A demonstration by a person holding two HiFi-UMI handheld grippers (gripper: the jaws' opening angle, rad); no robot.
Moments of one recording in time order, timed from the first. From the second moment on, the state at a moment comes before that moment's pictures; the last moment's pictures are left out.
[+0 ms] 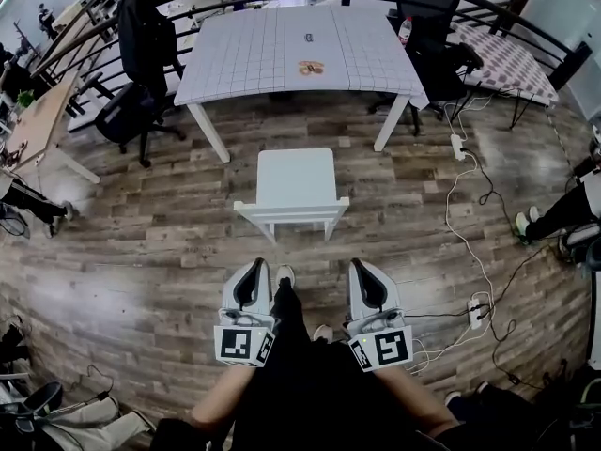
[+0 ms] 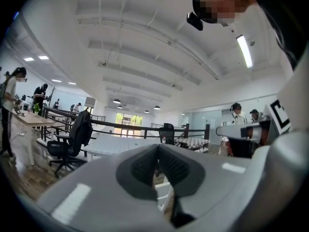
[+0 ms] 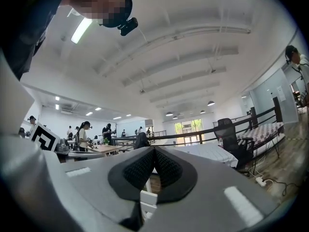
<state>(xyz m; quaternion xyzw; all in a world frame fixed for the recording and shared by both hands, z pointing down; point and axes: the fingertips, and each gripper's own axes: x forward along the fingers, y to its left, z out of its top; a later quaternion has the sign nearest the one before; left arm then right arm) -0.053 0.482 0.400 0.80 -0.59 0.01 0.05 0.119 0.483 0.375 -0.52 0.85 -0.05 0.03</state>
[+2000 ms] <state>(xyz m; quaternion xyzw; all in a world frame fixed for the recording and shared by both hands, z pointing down) -0.074 0.264 0.547 0.87 -0.45 0.19 0.11 0.013 0.258 0.555 -0.30 0.89 -0.11 -0.34</state>
